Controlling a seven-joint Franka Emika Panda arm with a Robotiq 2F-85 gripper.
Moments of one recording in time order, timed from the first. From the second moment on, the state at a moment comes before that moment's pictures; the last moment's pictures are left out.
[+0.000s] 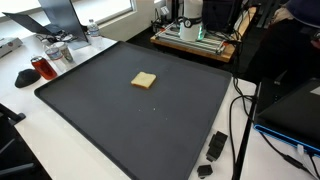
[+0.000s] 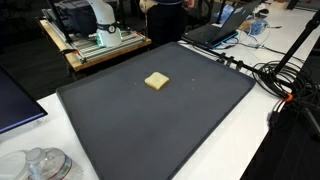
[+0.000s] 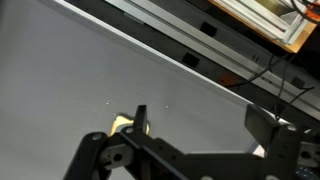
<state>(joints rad) 0.06 -0.90 -0.10 -2.64 -0.08 1.69 -0.48</state>
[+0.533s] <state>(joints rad) 0.32 -1.04 0.08 -2.61 0.10 1.65 -0.38</state>
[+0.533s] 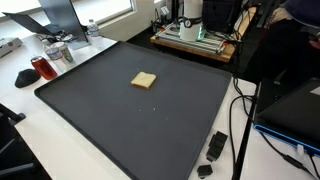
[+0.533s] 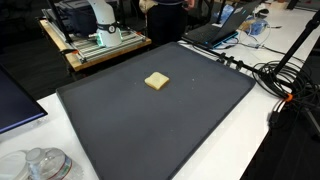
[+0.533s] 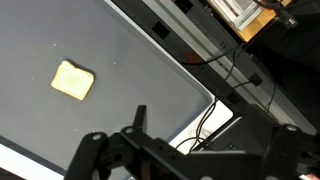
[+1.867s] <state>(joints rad) 0.36 -0.96 0.12 -2.51 0.09 1.69 -0.41</state>
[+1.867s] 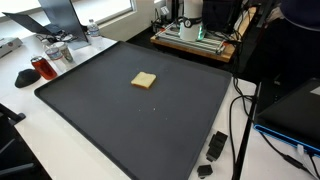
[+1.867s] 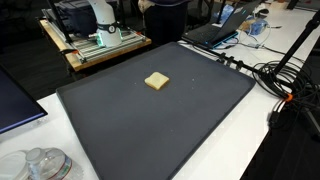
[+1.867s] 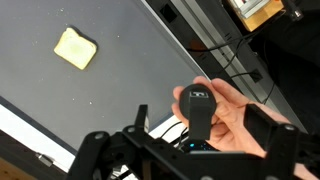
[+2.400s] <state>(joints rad) 0.36 -0.94 0.12 -2.50 0.09 1.69 -0.43</state>
